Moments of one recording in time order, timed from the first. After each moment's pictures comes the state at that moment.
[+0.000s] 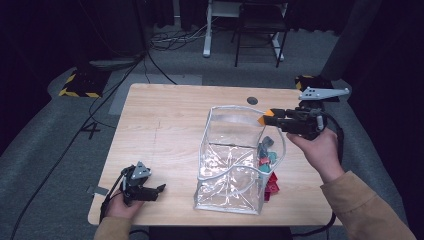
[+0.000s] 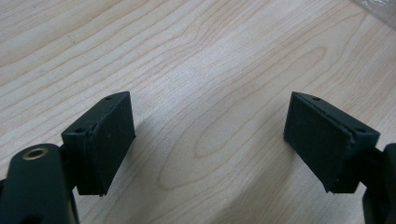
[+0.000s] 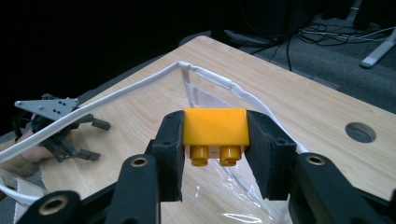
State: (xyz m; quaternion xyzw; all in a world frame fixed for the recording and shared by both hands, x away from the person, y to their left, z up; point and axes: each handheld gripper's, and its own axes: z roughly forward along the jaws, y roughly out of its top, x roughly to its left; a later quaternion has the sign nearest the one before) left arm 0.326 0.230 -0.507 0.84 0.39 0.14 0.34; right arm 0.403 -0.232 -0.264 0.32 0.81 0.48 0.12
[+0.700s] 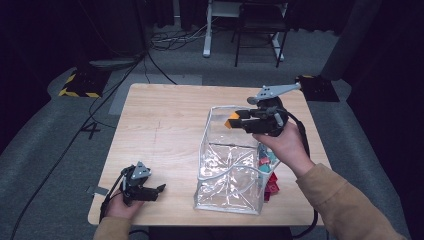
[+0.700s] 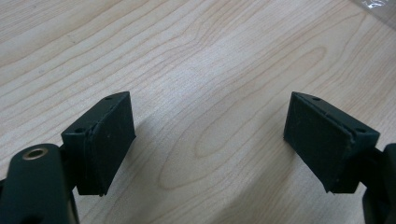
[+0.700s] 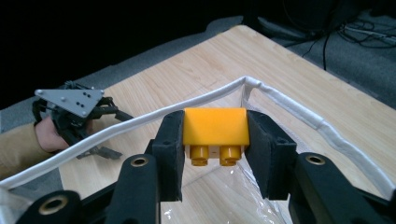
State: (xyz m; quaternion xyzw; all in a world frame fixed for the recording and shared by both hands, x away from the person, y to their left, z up) left arm 0.326 0.230 -0.507 0.84 0.39 0.14 0.34; right arm 0.416 -0.149 -0.273 0.26 0.85 0.45 0.09
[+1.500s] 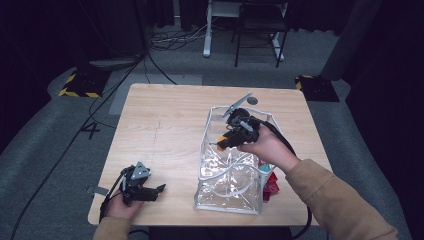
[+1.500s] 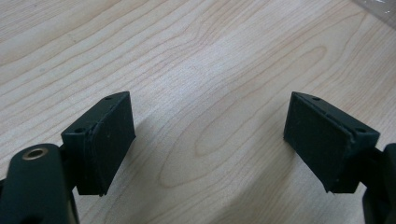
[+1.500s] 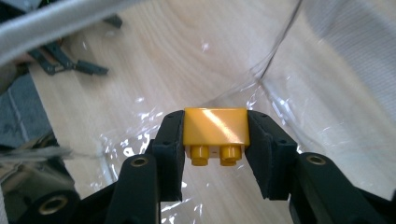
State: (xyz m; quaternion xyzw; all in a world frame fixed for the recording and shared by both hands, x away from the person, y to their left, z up) left arm 0.325 0.231 -0.507 0.84 0.39 0.14 0.34; right arm 0.438 -0.100 -0.331 0.26 0.93 0.26 0.01
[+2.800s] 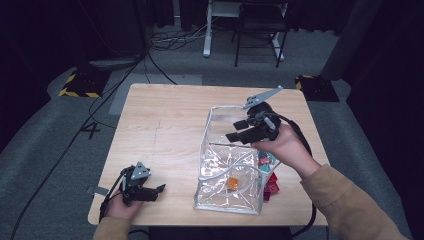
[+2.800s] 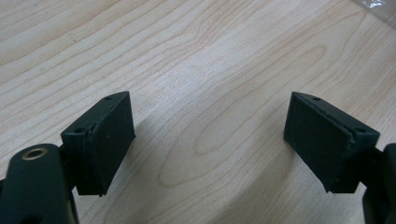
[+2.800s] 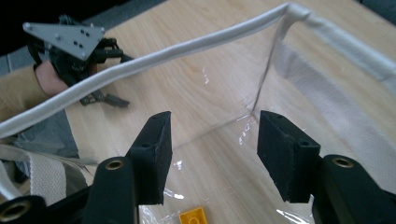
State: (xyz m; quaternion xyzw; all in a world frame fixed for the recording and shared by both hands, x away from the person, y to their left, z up) left arm 0.325 0.231 -0.507 0.84 0.39 0.14 0.34; right arm 0.415 -0.145 -0.284 0.25 0.89 0.38 0.05
